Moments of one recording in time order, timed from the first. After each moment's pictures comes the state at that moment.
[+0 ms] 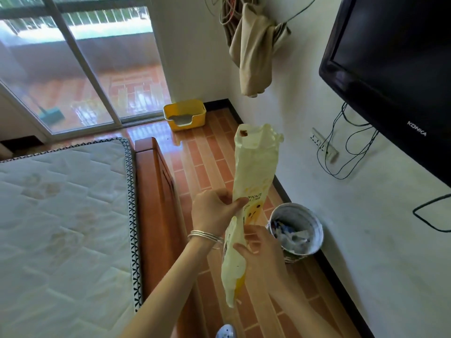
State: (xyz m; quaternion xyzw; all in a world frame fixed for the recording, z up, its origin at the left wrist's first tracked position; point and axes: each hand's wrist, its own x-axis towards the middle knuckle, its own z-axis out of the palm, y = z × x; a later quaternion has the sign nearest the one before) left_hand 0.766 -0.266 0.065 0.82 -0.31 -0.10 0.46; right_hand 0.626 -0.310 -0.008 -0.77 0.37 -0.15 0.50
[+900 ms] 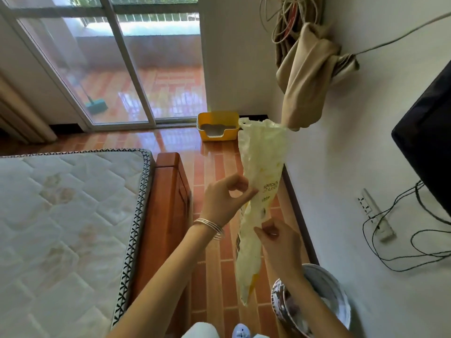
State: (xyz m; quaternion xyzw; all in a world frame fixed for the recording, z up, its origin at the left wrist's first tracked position) left_hand 0.947 -0.426 0.070 0.79 -0.34 -0.05 0.51; right_hand 0.810 -0.510 0.016 -0.81 0.32 -0.20 0.46
